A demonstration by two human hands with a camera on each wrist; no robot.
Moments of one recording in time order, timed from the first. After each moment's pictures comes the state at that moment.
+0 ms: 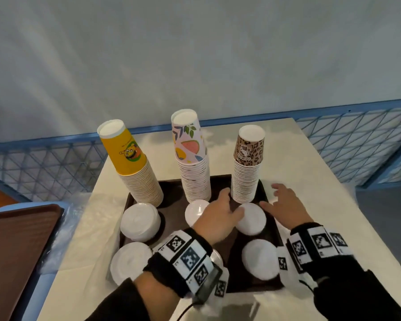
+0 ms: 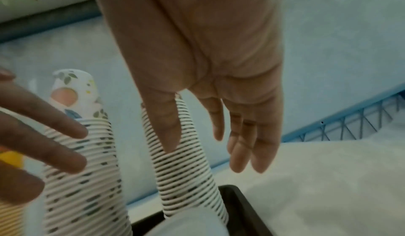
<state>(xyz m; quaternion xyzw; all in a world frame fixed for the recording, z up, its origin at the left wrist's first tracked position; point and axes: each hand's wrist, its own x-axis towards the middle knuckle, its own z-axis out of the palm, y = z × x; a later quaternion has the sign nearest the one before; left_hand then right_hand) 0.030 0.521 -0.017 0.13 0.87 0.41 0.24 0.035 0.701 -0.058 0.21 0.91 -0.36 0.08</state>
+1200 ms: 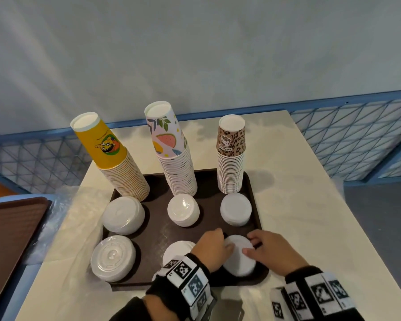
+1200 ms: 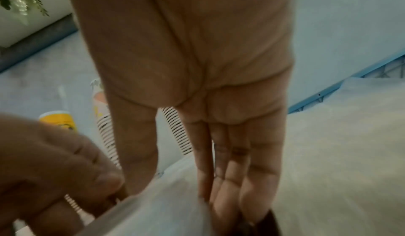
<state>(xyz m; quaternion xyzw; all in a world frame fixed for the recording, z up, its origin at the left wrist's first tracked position) 0.065 0.554 -0.091 0.14 0.93 0.20 0.28 0.104 0.708 -0.089 0.09 0.91 -0.34 0.24</state>
